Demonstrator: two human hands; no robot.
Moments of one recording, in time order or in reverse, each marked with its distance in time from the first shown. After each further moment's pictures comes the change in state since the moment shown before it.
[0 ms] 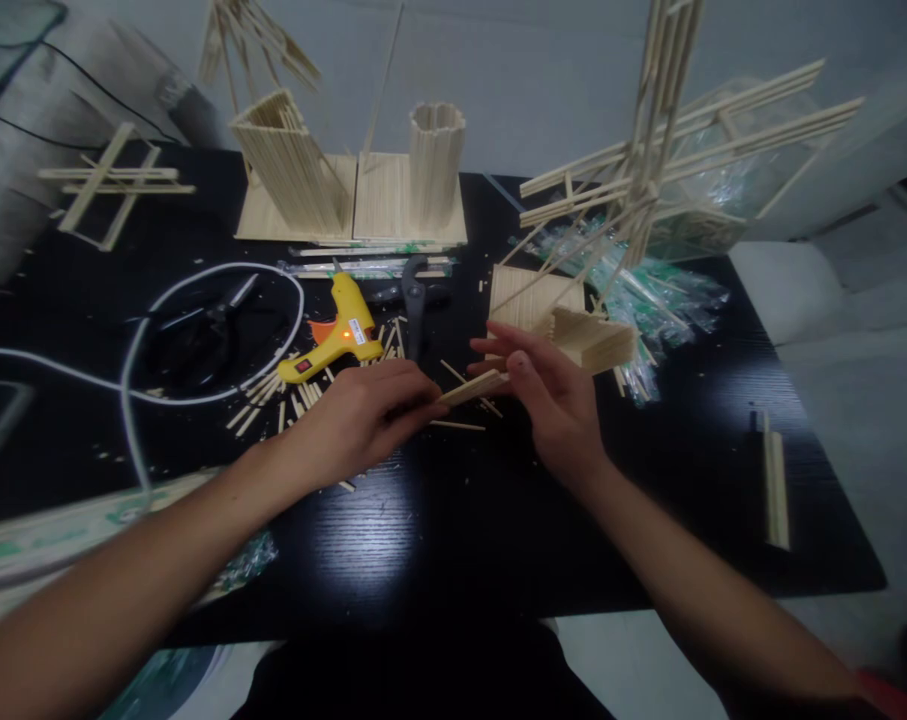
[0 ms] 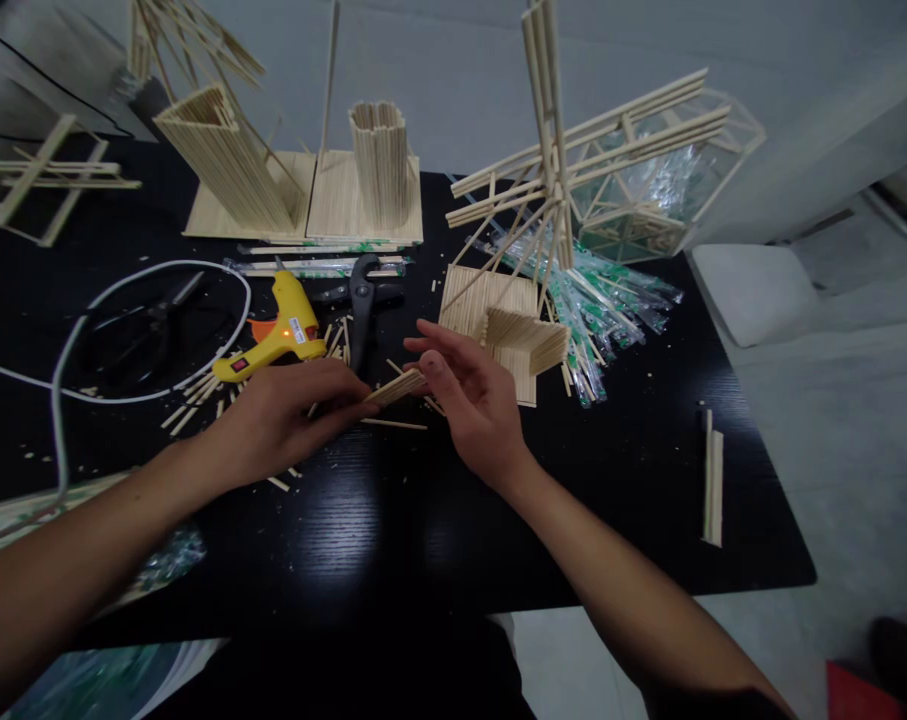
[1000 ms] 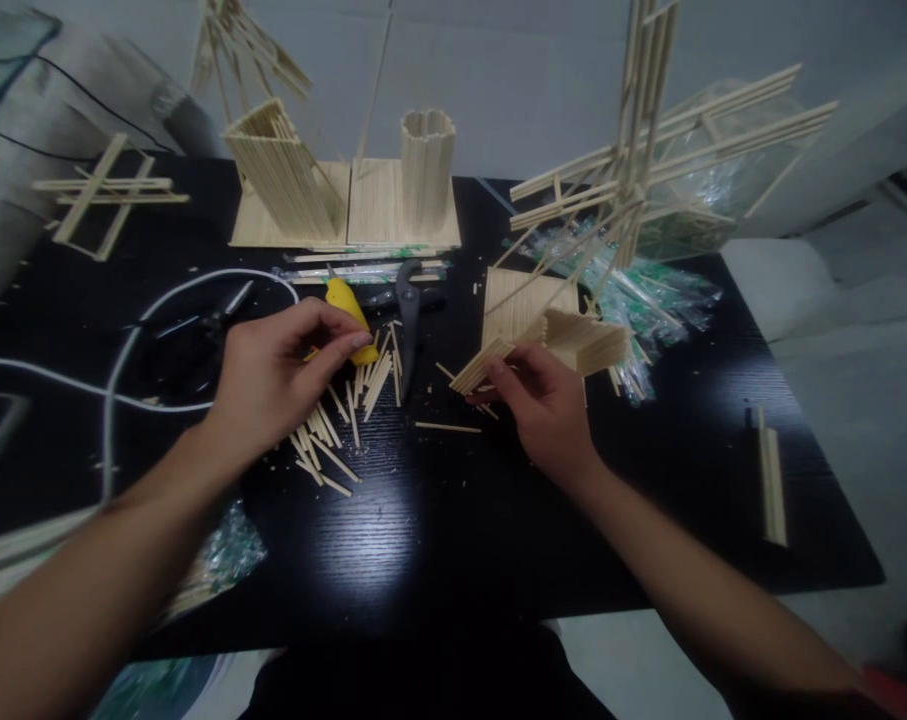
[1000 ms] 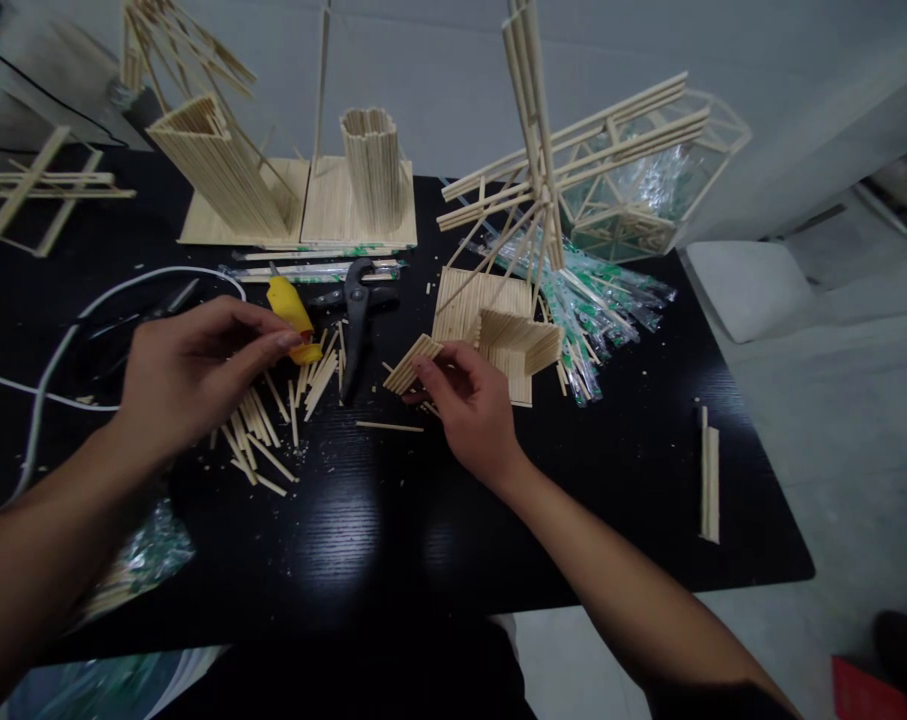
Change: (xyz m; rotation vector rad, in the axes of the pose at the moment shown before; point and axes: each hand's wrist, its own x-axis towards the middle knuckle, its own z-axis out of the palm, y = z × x) left_hand -0.006 -0.026 -0.035 0.051 0.395 -0.308; right_hand 0.005 0.014 0.002 0.019 0.053 0.031
